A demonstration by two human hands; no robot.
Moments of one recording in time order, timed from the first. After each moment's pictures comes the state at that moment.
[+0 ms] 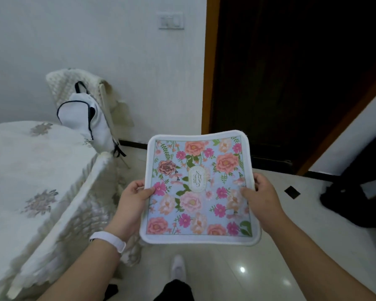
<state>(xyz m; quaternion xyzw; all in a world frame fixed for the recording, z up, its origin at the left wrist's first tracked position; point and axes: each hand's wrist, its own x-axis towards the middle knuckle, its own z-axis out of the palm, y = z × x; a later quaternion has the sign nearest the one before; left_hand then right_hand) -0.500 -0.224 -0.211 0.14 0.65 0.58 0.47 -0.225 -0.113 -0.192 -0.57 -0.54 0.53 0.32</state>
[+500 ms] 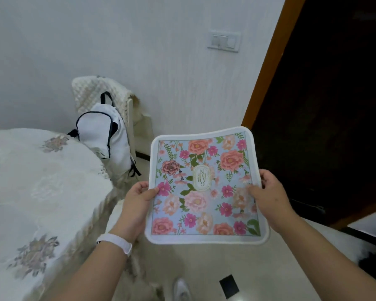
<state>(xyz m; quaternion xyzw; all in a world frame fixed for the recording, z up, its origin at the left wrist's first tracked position) -0.698 -0.069 -0.219 0.08 0.62 0.64 0.45 -0.444 0.082 -0.166 -0.53 -0.61 0.52 0.27</state>
